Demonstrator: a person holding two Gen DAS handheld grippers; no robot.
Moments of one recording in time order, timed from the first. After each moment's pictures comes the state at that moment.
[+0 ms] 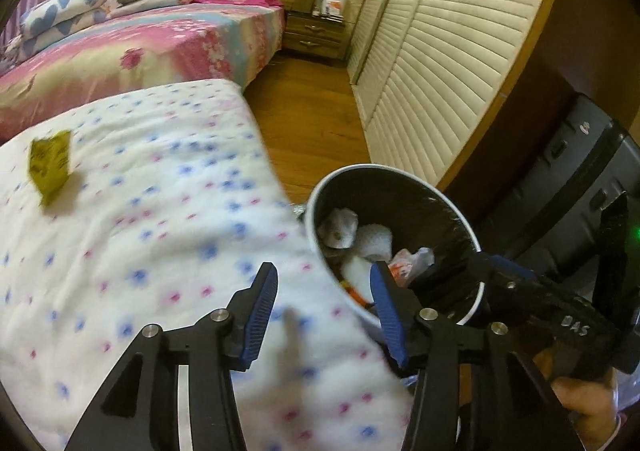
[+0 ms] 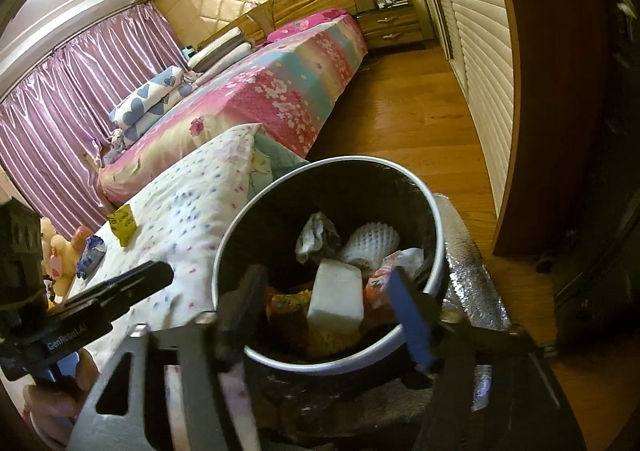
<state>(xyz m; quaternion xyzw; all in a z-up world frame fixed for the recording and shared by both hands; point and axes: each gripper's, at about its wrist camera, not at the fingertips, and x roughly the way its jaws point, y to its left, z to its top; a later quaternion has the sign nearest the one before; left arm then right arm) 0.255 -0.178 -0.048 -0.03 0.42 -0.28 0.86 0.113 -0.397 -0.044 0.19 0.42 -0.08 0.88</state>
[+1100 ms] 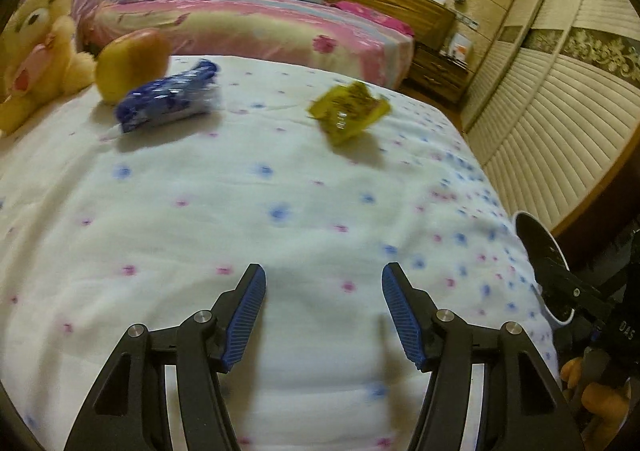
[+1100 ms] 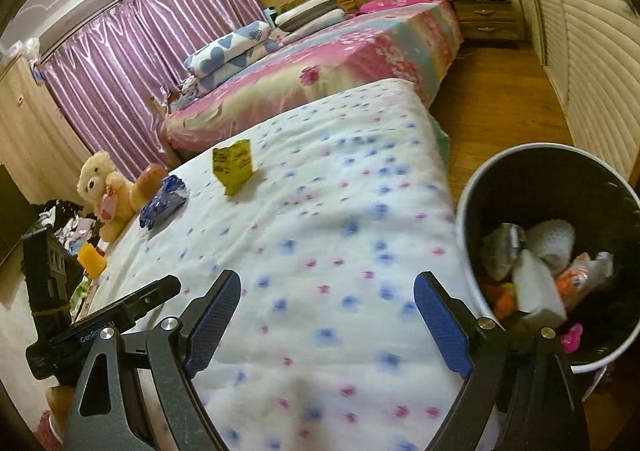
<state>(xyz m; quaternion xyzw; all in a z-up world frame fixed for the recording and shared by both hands) 0.224 0.037 -0.054 -0.12 0.42 -0.10 0.89 0.175 -0.241 -0.060 0.15 0.44 0.06 0.88</state>
